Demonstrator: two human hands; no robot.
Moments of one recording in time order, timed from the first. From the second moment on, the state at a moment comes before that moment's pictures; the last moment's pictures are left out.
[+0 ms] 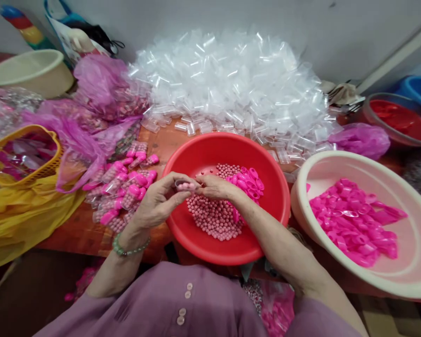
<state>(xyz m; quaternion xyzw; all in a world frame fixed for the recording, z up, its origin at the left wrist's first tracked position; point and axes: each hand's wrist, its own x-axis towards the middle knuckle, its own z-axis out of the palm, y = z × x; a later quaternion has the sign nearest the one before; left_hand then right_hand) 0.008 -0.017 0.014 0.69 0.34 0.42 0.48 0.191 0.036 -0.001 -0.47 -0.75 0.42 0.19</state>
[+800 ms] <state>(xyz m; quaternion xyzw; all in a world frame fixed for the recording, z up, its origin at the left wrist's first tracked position) 0.018 -0.005 0.002 0.54 0.26 0.42 0.68 0.206 0.030 0.062 -0.32 -0.78 0.49 0.23</state>
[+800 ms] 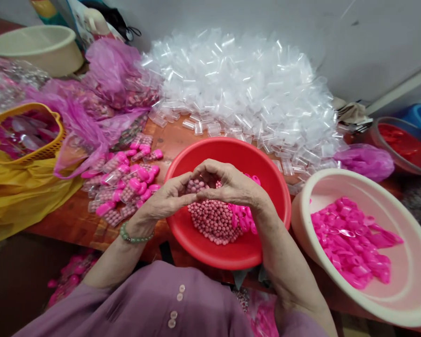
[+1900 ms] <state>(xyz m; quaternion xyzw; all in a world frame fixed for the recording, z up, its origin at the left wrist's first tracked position) 0.013 0.012 0.002 0.41 0.22 0.40 0.79 0.210 0.040 0.050 -0.37 -0.77 0.46 0.24</state>
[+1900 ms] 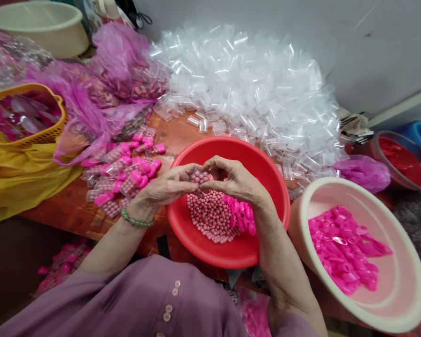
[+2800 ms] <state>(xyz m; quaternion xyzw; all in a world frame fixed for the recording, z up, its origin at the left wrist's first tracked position) 0.016 0.014 -0.001 0.37 0.25 0.44 0.78 0.254 0.032 0.032 -0.53 -0.80 0.26 0.06</state>
